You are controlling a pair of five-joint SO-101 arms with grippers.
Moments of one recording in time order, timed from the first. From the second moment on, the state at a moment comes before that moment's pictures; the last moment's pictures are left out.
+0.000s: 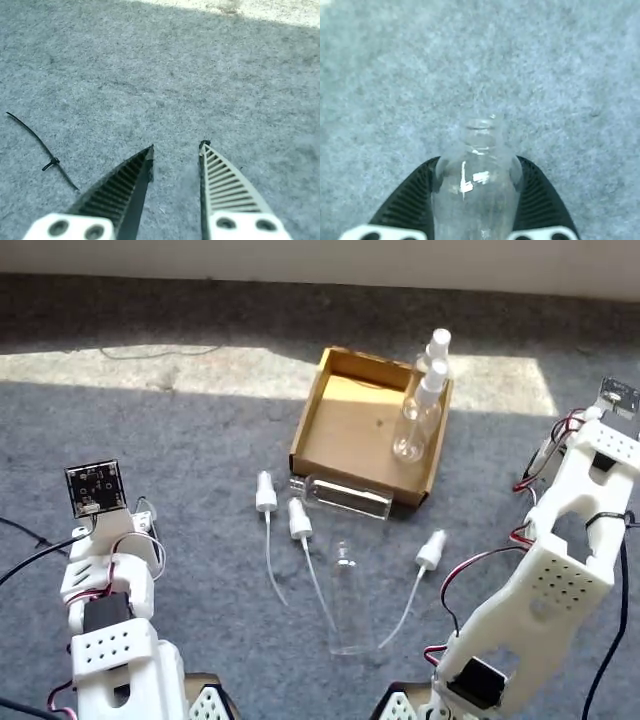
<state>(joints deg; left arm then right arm) -25.3 -69.6 89.2 25.6 -0.4 27.7 36.7 -26.3 74.0 6.5</state>
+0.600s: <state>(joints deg) -0.7 -57.3 57.7 59.3 -7.1 23.1 36.7 -67.7 100.0 34.9</state>
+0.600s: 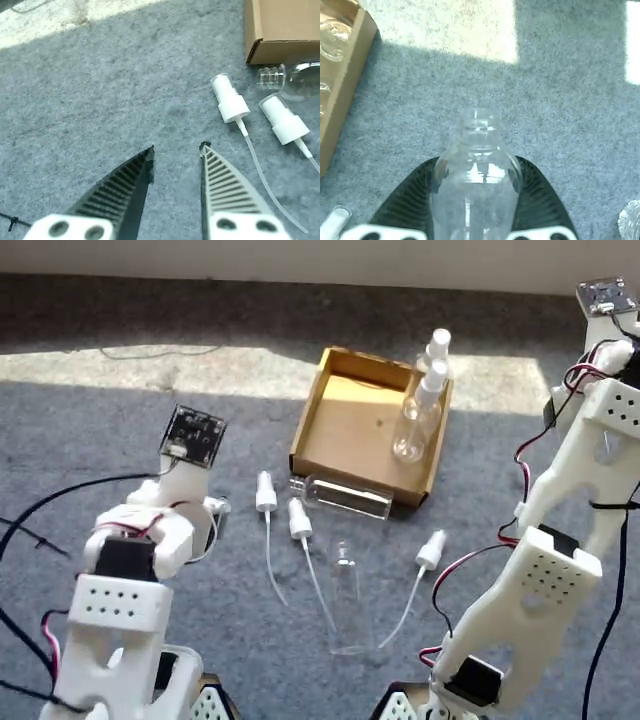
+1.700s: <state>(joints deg) 9.5 10.6 17.9 56.9 13.8 12.3 -23.4 15.1 81.6 32.5</state>
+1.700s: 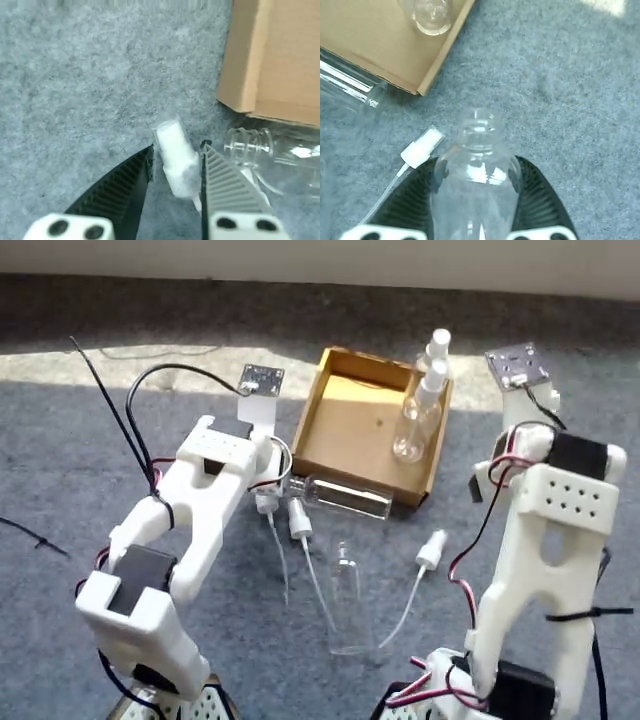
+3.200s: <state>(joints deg) -2.2 -44.9 16.1 64.5 11.4 -32.3 -39.7 40.7 53.6 12.4</state>
